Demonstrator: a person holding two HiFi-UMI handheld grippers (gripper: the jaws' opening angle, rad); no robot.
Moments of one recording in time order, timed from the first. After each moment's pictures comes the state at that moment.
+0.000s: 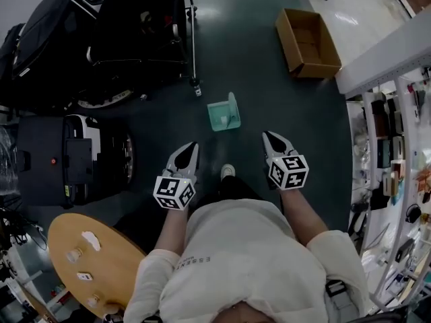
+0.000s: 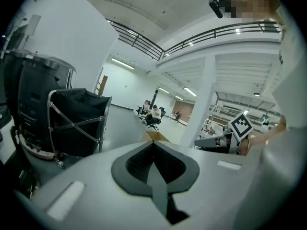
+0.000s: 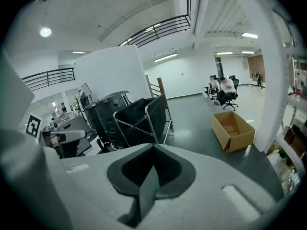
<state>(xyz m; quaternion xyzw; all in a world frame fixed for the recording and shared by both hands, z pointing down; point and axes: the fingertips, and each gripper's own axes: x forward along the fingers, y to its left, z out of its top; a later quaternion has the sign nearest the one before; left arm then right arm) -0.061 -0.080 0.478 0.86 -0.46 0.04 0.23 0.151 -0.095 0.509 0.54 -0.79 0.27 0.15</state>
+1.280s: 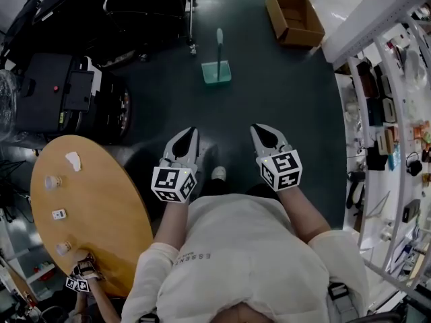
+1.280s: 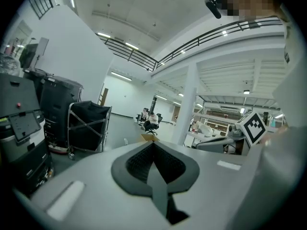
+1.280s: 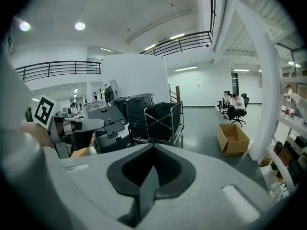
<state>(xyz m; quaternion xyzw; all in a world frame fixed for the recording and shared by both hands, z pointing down) -0.033 0.273 0.414 0.85 -0.49 0.01 0.18 0.125 0.273 0.444 0.48 -0.84 0.16 0.17</state>
